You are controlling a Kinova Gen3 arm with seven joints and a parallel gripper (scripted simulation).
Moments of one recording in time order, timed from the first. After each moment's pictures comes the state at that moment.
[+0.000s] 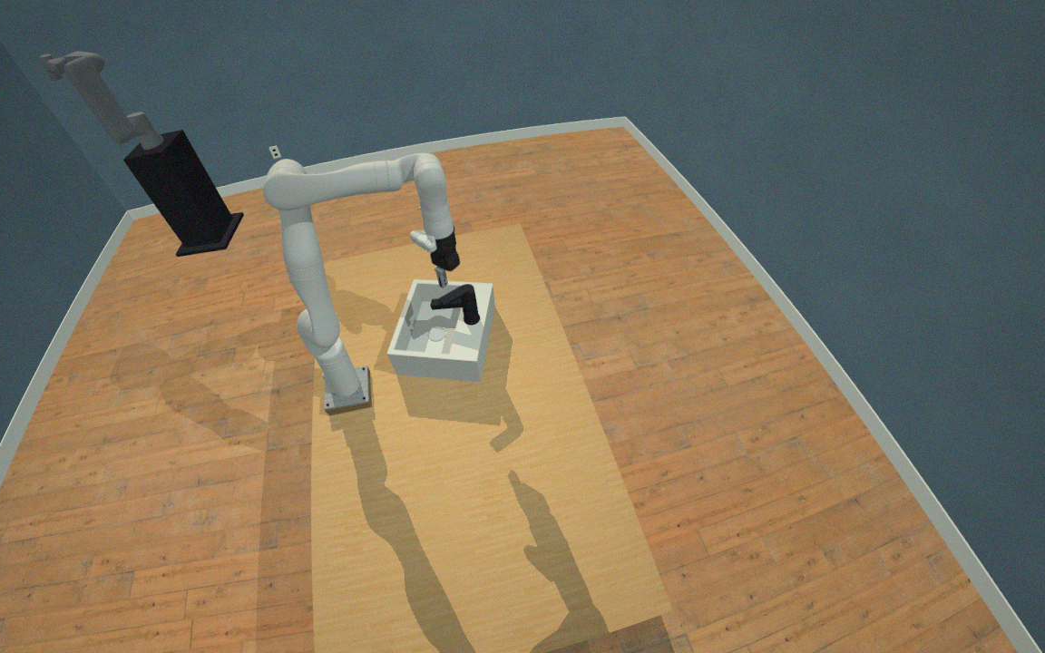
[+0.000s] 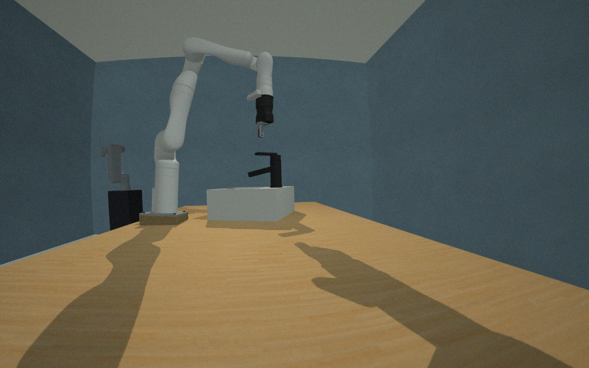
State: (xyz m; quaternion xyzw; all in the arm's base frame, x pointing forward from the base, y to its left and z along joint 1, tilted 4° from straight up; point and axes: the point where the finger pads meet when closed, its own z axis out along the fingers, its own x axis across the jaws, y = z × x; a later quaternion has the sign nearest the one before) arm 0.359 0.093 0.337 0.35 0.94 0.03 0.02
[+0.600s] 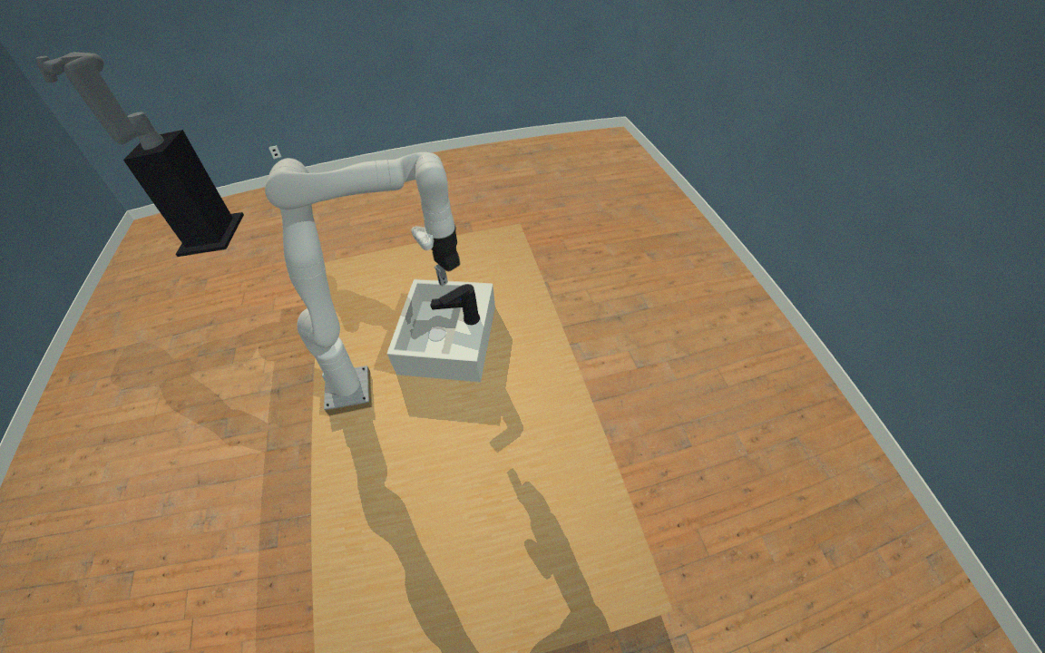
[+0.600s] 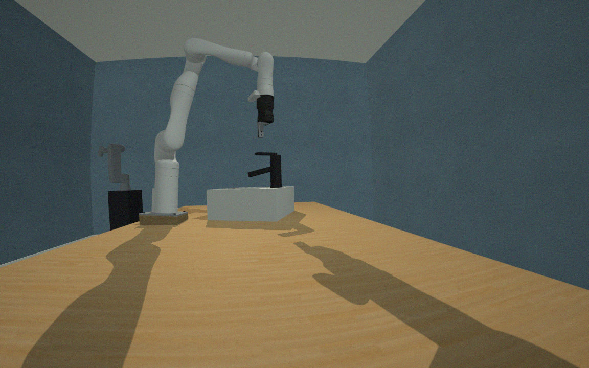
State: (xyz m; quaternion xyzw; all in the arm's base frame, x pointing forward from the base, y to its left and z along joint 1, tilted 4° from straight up) arm 0.358 0.099 0.338 0.45 0.89 0.03 0.01
